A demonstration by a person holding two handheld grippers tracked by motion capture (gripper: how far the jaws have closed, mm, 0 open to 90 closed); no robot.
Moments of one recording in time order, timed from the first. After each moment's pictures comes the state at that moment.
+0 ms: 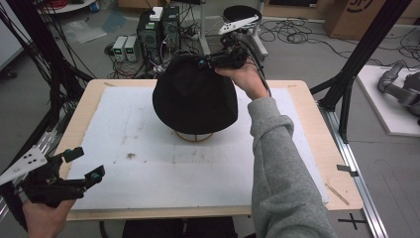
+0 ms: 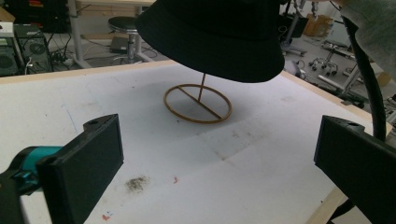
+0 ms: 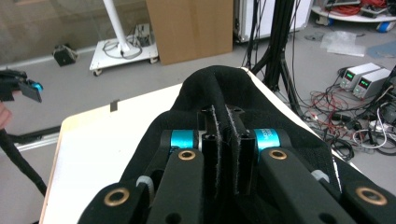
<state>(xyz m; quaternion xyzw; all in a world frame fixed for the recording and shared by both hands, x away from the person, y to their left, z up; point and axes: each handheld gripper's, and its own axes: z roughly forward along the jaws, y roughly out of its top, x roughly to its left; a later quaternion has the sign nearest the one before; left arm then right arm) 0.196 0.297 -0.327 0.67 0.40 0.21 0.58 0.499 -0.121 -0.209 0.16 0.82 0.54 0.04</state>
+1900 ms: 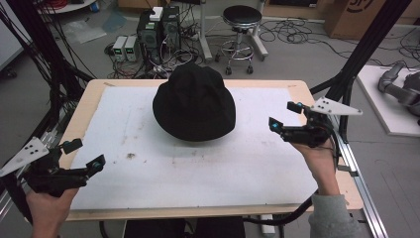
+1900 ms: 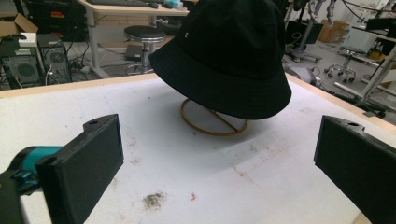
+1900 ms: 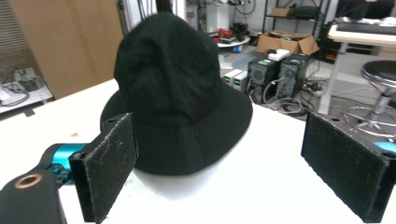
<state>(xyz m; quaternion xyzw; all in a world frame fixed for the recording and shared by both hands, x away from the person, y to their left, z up) 0.212 0.298 -0.323 0.66 0.41 0.24 0.58 0.318 -0.299 -0.290 0.33 0.72 0.57 0.23</state>
